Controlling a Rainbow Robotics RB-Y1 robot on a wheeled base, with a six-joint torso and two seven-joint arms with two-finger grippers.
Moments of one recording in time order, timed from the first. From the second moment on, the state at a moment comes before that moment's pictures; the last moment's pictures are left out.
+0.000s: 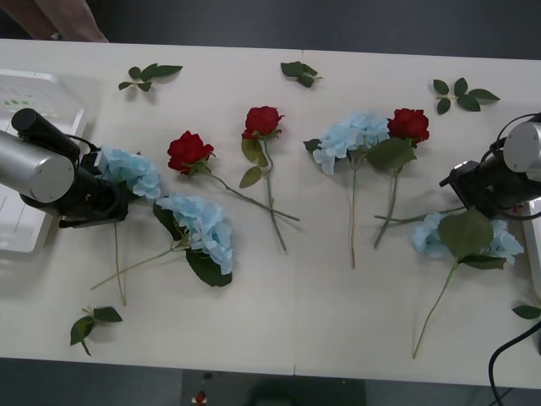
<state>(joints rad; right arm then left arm) -0.55 -0.57 -0.03 -1.16 -0.58 1.34 0.53 -0.79 1.00 -0.99 -1.24 1.24 0.91 -1.02</state>
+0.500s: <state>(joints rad) -0.54 -0.57 -0.02 -1.16 -0.58 1.34 0.53 -0.81 1.03 -0.99 -1.28 1.22 0.91 -1.02</state>
